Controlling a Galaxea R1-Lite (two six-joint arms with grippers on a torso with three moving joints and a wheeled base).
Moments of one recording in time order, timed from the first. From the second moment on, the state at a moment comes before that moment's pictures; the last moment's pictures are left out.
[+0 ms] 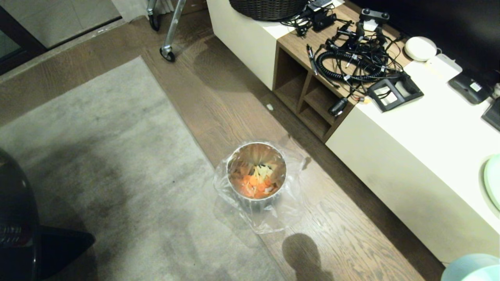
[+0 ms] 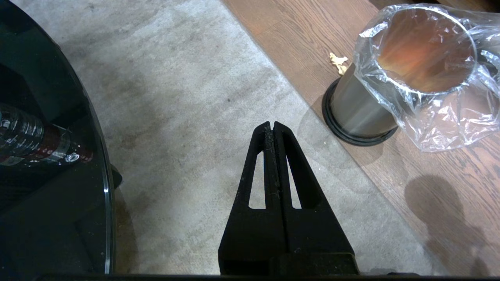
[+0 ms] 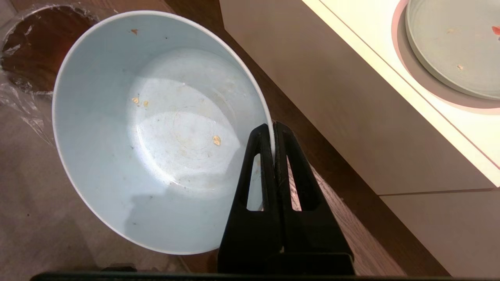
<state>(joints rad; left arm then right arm) 0.00 0.00 0.00 -0.01 0.01 -0.02 -0.01 0.00 0.00 0.00 -0.03 0.02</state>
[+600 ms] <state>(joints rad) 0.00 0.00 0.00 -0.01 0.01 -0.02 -0.01 0.00 0.00 0.00 -0.03 0.02</state>
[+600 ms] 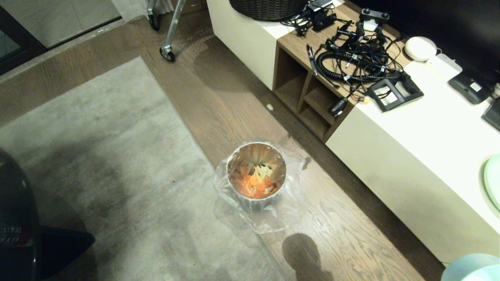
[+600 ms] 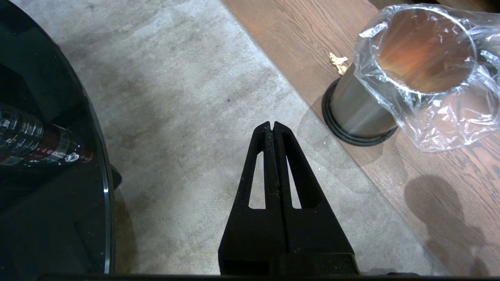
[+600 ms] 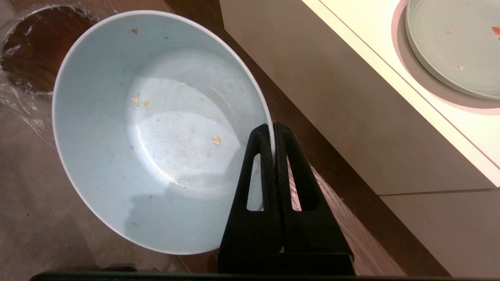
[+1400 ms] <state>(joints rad) 0.00 0.00 0.00 -0.01 0.01 -0.02 -0.01 0.00 0.00 0.00 -0.03 0.02</state>
